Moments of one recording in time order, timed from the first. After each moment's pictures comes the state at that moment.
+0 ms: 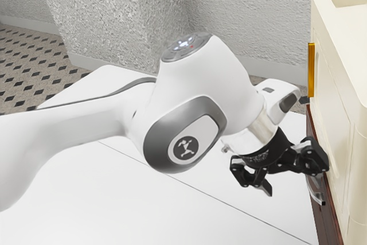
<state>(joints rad) -0.53 0.00 0.06 -1.83 -0.16 2.23 -0.82</state>
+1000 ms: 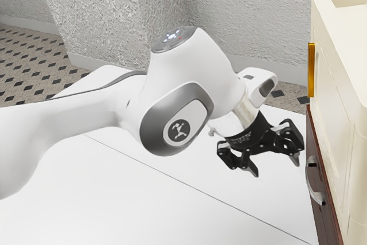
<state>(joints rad) -0.40 0.02 0.03 -1.82 -0.16 2.25 -0.80</state>
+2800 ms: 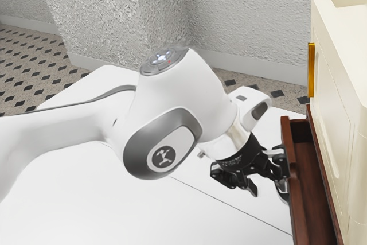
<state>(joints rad) -0.45 -0.08 0.04 -1.97 -0.11 2.28 -0.83</state>
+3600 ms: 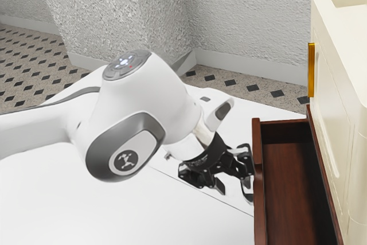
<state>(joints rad) -0.45 -0.21 0.10 -2.10 -0.04 2.28 -0.89</state>
